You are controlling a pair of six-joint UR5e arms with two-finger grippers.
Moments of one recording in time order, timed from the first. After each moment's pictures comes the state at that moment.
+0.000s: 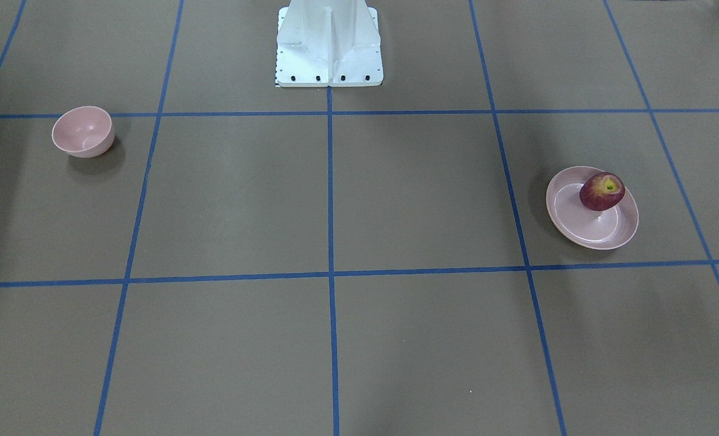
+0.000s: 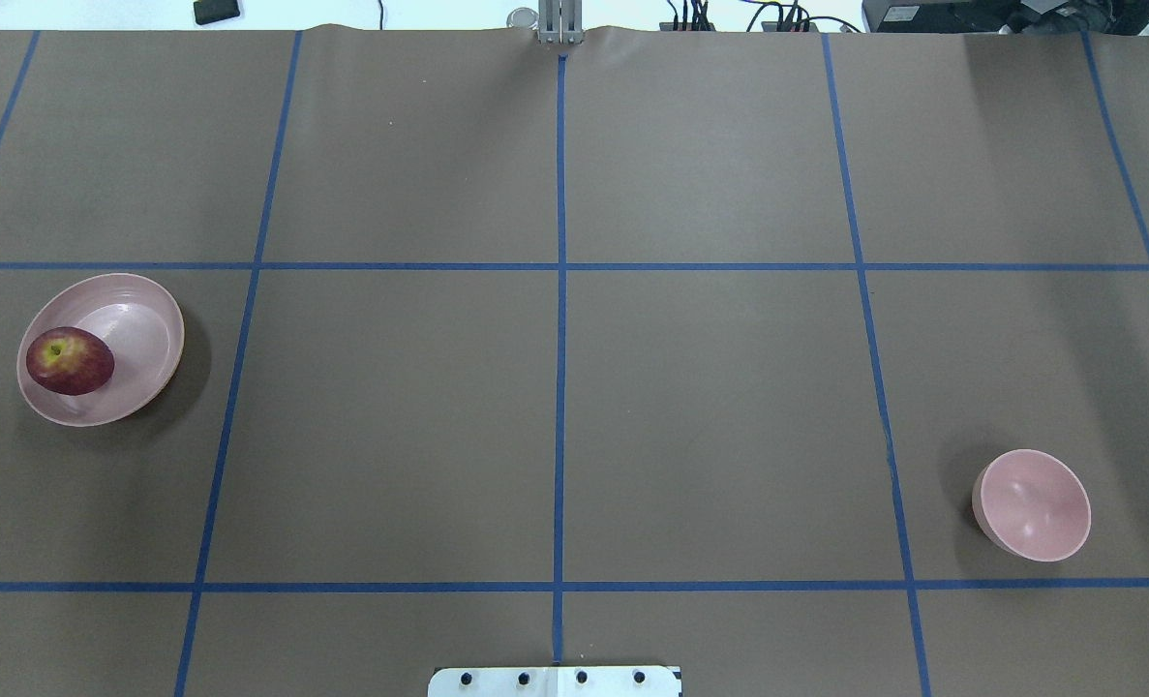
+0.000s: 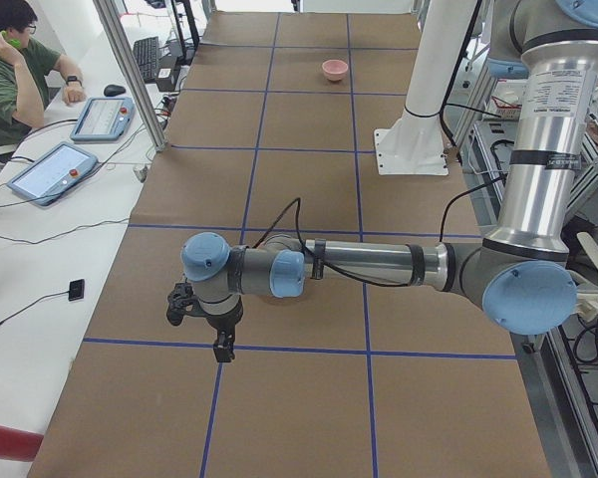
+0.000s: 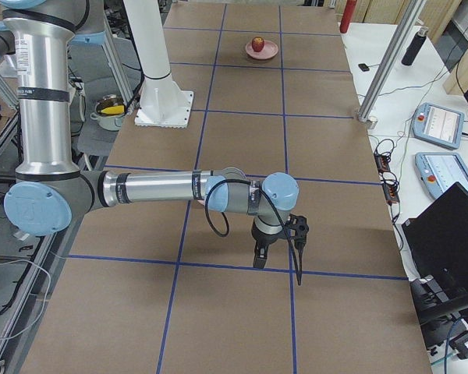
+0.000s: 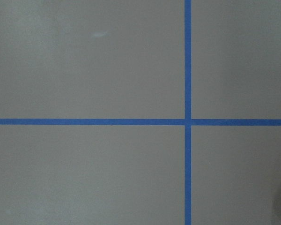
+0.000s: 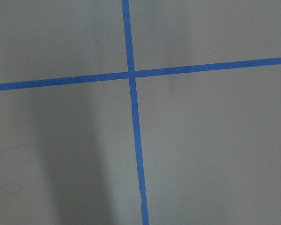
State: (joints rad) left arm -1.55 -1.68 -1.49 -1.57 -2.28 -0.03; right arm 1.54 -1.59 1.67 -1.72 2.30 0.09
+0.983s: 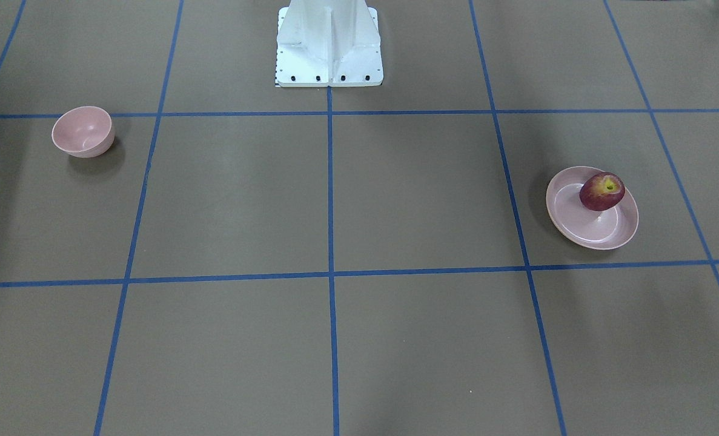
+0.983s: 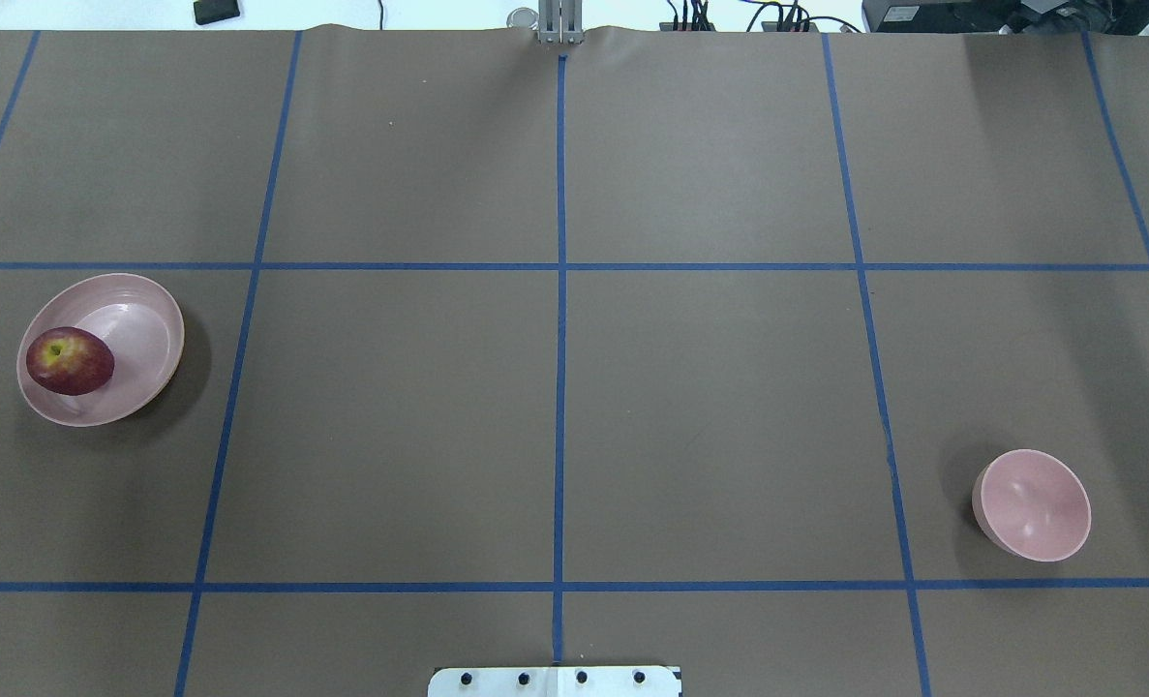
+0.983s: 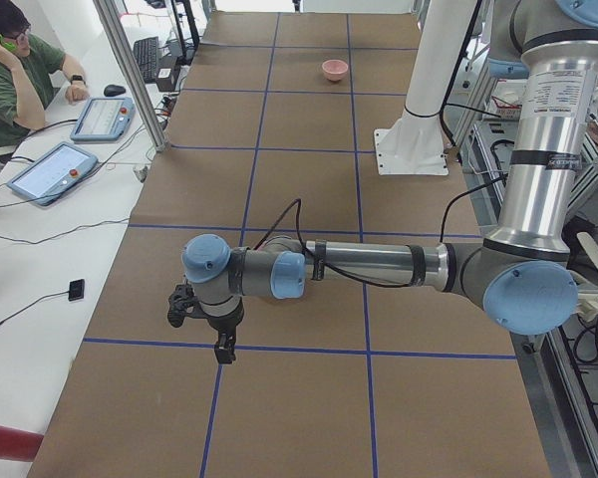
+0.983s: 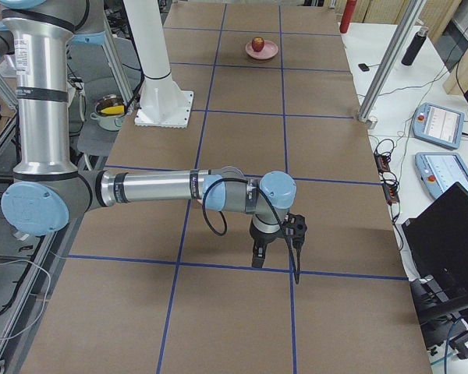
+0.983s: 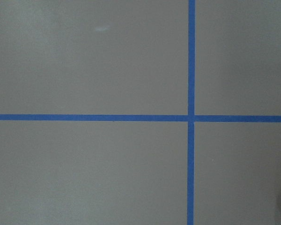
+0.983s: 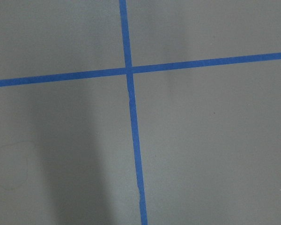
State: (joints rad) left arm -1.55 -1.68 -1.49 -1.57 -2.28 -0.03; right arm 1.54 -1.60 1.69 -1.72 2.30 0.09
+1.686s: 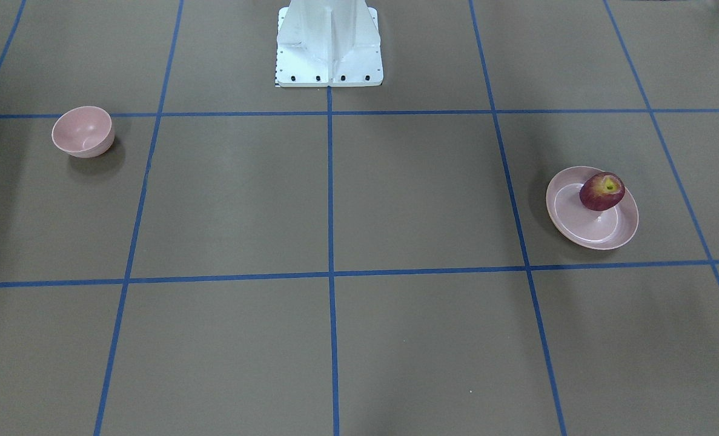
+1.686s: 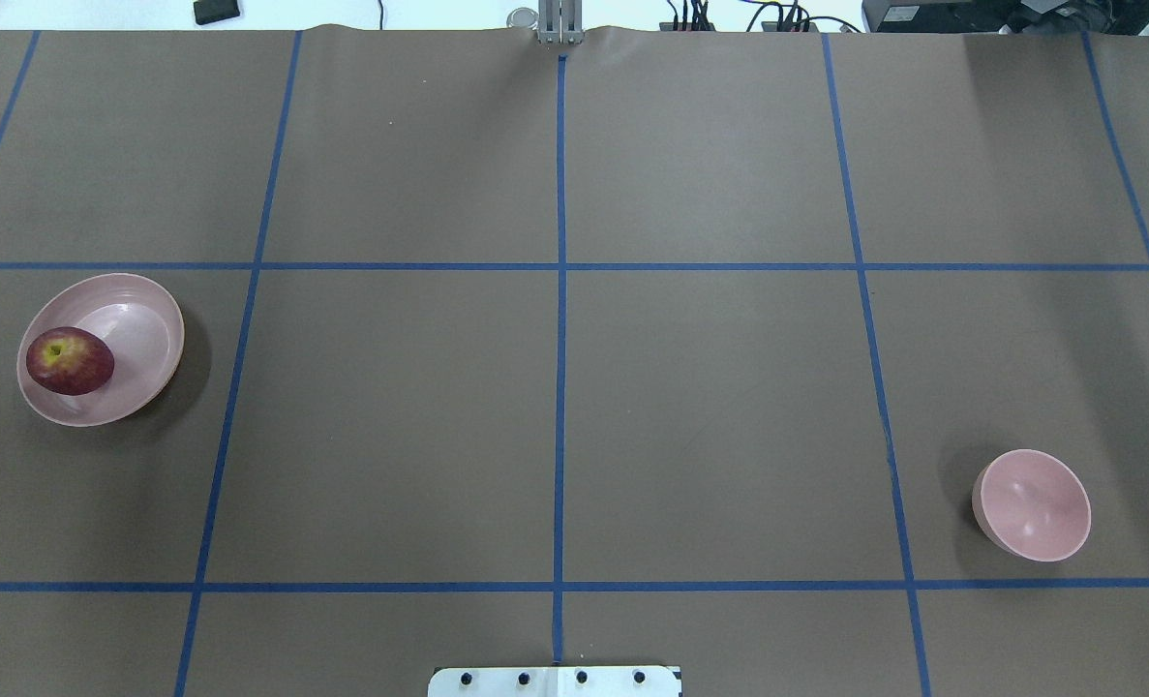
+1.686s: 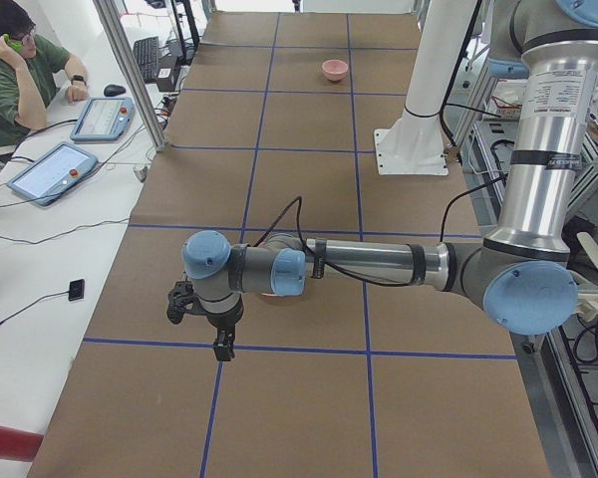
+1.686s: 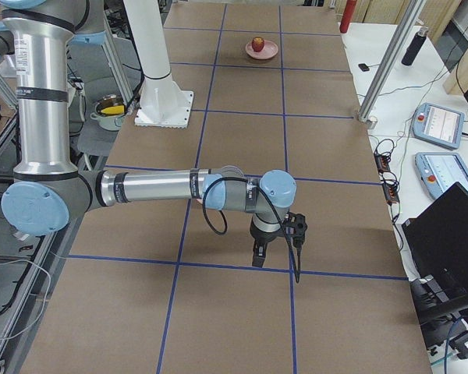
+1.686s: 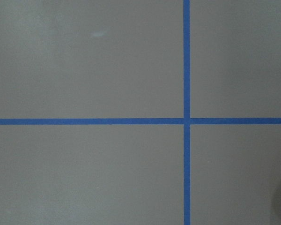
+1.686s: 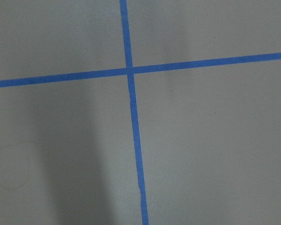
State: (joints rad) left arm -1.55 -1.68 -1.51 -1.58 -2.29 -0.03; right arm 1.54 -1.60 1.70 -1.72 2.30 0.09
